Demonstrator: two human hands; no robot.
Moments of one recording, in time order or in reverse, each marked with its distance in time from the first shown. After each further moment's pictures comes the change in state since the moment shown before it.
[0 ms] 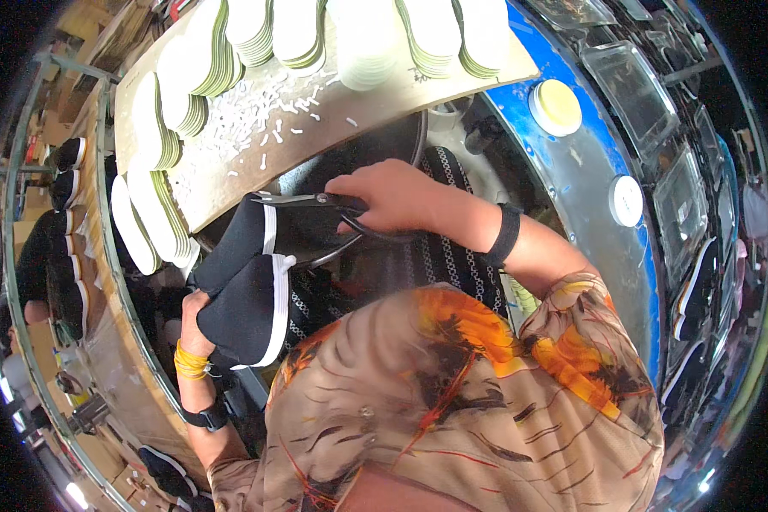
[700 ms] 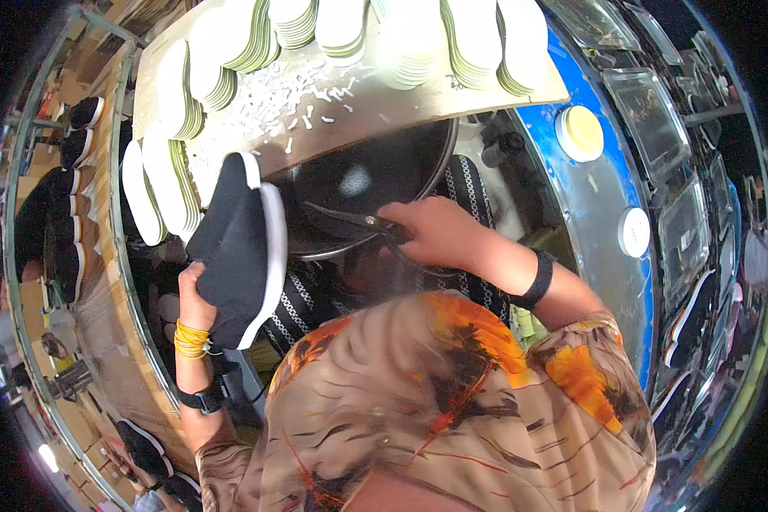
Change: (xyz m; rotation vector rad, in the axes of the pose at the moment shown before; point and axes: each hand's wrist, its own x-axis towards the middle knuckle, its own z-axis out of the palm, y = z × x) left_hand -0.001 -0.021 0.009 0.056 0.228 -0.021; right_hand -0.034 -0.020 0.006 -0.013 -0.069 0.152
